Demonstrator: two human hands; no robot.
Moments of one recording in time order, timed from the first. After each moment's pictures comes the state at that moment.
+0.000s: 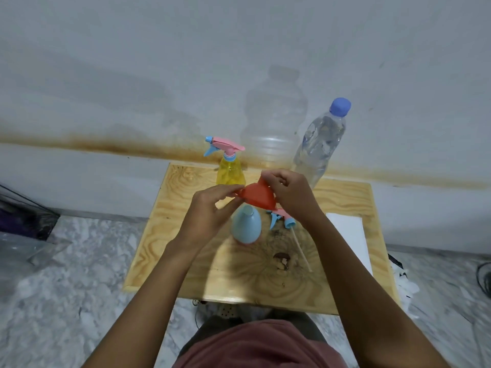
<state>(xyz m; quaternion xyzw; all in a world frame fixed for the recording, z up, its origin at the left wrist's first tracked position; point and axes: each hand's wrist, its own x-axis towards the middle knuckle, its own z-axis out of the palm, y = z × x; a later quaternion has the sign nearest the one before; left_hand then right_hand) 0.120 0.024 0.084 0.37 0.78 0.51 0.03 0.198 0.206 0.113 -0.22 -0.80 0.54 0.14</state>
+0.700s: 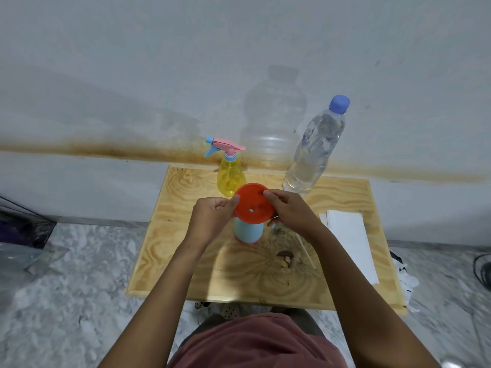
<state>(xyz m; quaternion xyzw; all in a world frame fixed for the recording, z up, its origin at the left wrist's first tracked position) 0.120 0.024 0.073 0.13 0.79 0.55 0.24 0.217 0.195 0.083 -0.27 -0.74 0.61 0.01</state>
